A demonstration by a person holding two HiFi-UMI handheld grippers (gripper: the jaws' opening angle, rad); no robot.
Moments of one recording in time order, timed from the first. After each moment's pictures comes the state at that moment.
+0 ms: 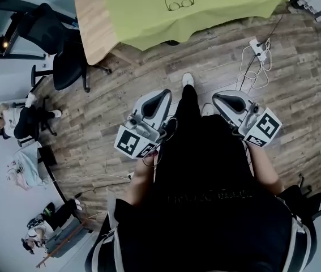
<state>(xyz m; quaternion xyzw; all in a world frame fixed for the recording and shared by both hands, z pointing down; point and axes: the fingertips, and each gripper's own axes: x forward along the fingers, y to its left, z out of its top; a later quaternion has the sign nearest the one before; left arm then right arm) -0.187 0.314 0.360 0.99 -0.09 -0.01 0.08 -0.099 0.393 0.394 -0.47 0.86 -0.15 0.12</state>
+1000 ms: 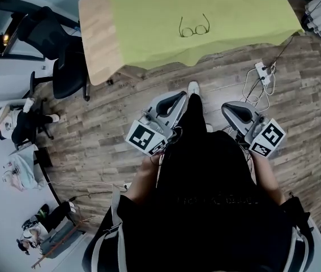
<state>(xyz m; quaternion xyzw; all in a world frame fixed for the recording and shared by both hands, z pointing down) -0.102 0.185 0.406 0.99 -0.08 0.04 0.10 -0.027 0.270 0.428 -0.47 0.85 -0.23 0.09</state>
